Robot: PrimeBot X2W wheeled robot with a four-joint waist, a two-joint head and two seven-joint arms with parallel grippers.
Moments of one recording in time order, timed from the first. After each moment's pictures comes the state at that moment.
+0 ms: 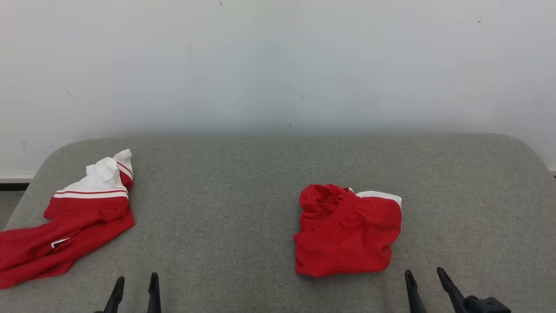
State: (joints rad) left arm 0.06 0.09 0.00 0.22 -0.25 -0.06 -0.26; right arm 0.11 -0.05 0.03 0.19 0.14 0.13 -0.15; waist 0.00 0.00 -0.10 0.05
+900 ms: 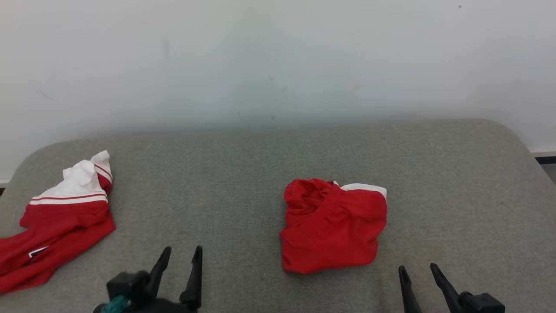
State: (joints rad) left arm -0.08 0.05 -0.09 0.34 -0.27 -0.12 -0.21; right arm 0.09 -0.05 0.06 0.20 0.16 0.13 -0.16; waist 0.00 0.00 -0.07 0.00
